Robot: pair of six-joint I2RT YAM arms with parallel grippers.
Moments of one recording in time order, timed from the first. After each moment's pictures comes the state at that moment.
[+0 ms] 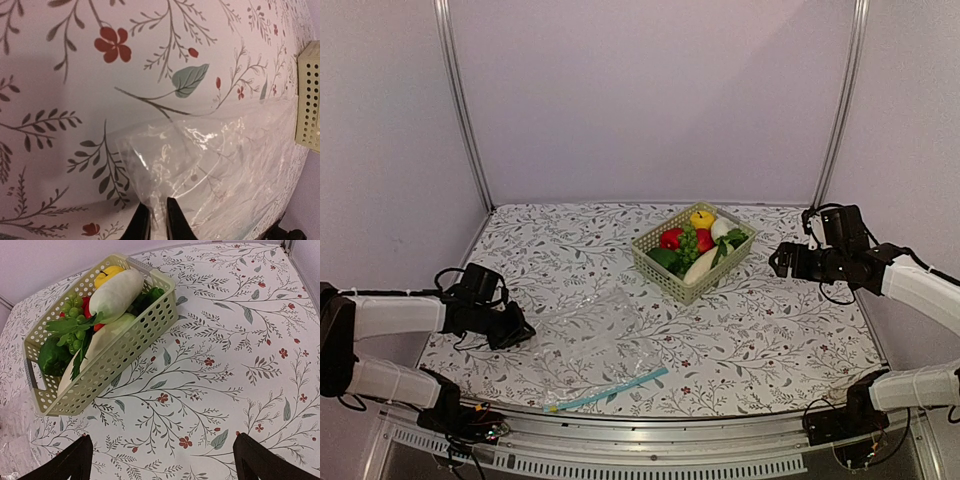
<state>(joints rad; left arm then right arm) -0.32 1.21 0.39 -0.21 0.25 -0.85 0.34 1.11 0.77 -0.37 0.03 0.38</state>
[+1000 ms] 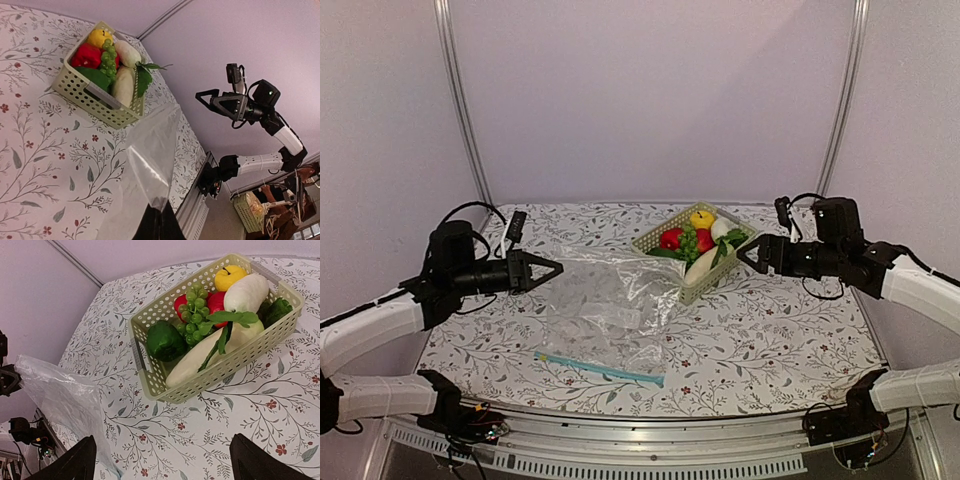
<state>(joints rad) -0.42 0.96 0.52 0.15 0.67 -0.71 0.47 1.09 0.80 -0.26 -0.26 0.46</state>
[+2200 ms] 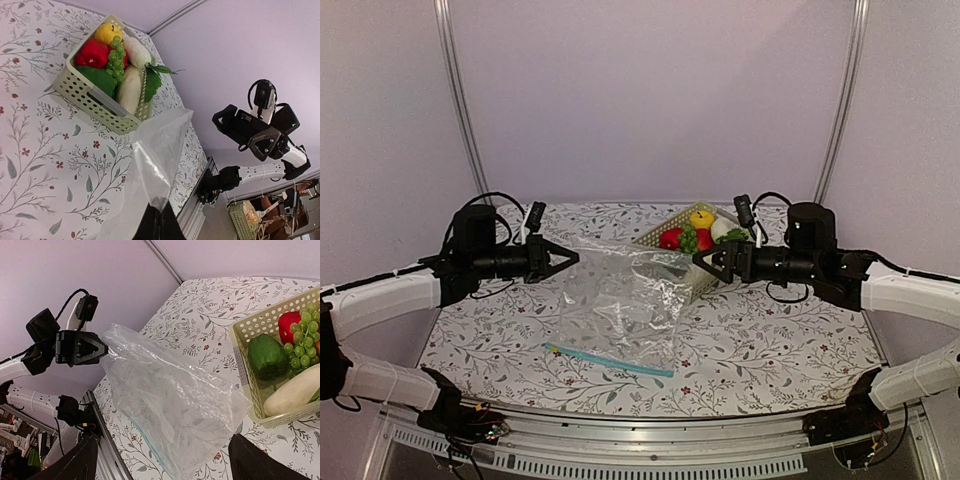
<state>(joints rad) -0.47 1.17 0.67 0.16 0.63 -0.75 0.72 1.20 0.78 0.13 -0.37 0.56</state>
